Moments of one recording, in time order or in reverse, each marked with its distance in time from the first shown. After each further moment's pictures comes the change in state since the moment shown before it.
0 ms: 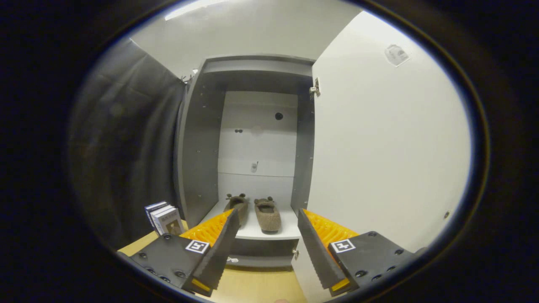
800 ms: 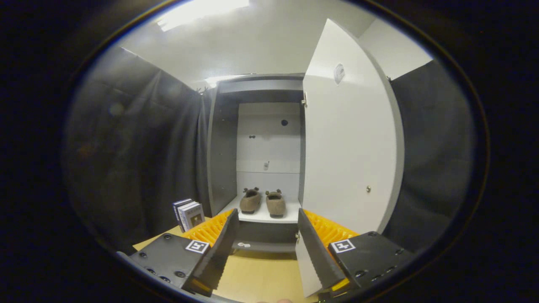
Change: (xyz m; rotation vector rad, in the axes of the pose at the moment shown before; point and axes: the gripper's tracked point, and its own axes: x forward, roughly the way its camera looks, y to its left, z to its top) arm -0.119 -0.037 -0.006 0.056 -0.003 0.117
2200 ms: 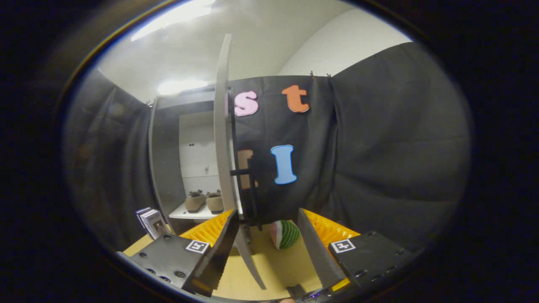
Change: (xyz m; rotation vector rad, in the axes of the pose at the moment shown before) arm -0.081 -0.173 -0.011 0.097 -0.038 -0.323
